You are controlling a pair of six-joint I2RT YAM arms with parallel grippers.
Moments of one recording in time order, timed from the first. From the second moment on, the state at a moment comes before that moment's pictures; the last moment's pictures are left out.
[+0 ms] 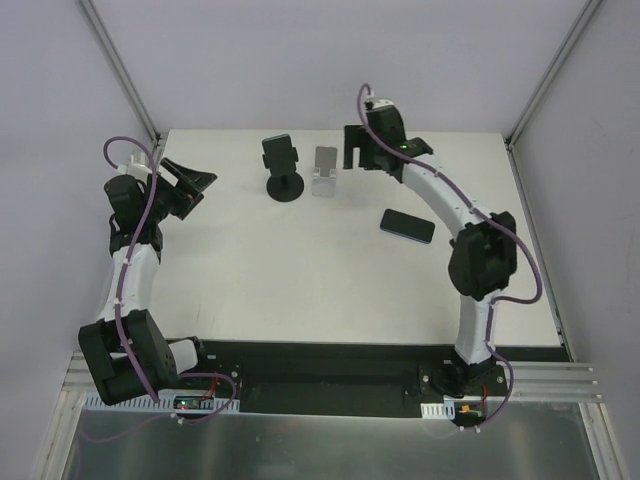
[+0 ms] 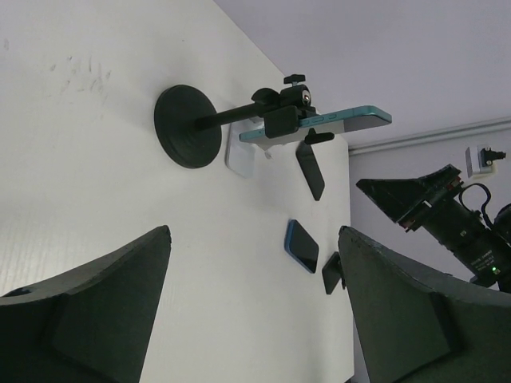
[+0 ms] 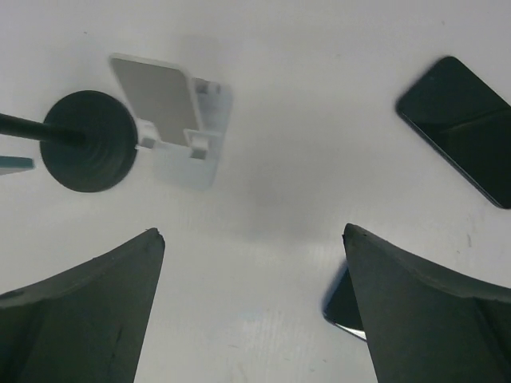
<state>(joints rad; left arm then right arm) 0.32 1.19 0.81 0.09 0.68 -0.89 0.52 2.04 1.91 -0.55 0.21 0.28</state>
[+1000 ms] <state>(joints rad) 0.16 1.45 1.24 0.11 0.88 -0.86 0.10 2.11 1.59 -0.59 -0.32 0.15</state>
